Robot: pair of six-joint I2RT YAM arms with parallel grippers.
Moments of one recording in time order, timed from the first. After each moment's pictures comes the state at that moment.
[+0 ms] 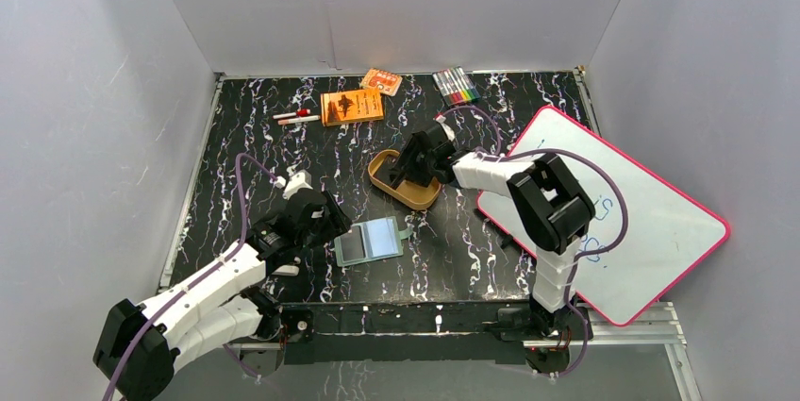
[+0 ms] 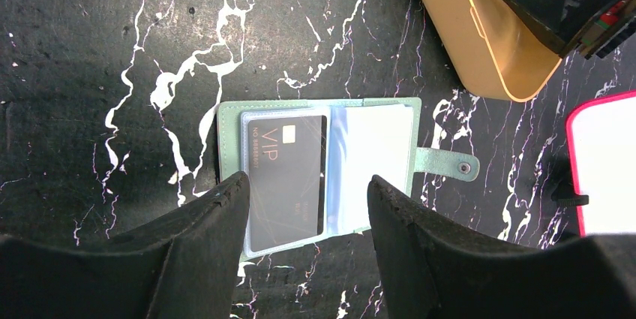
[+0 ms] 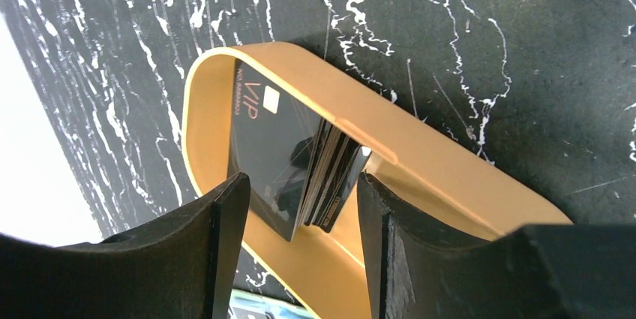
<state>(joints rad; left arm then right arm) -0.66 0.90 0.50 -0.40 -0.23 -0.95 0.68 1.89 1.16 -0.04 0.01 1.05</state>
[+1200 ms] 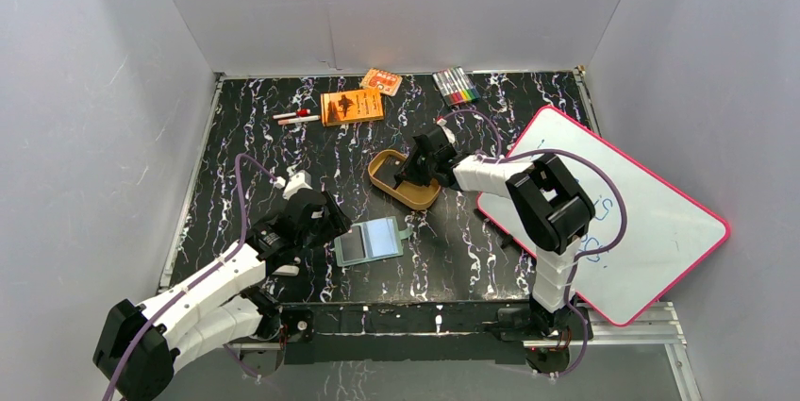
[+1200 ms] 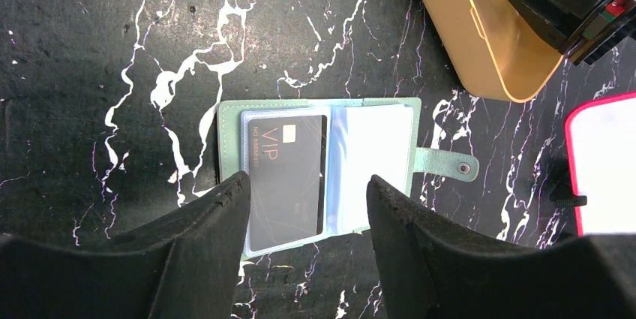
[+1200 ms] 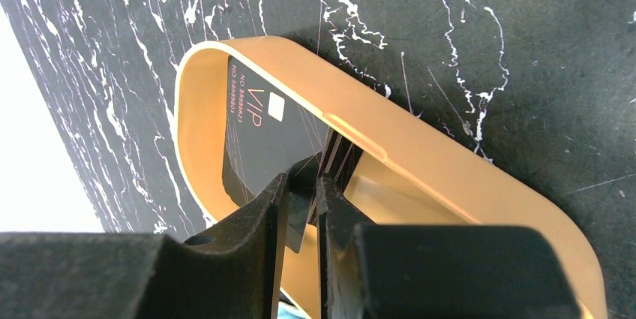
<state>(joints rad) -0.66 0.90 0.50 -0.40 -0.23 -0.95 0.68 1.90 1.13 -0.01 0.00 1.07</state>
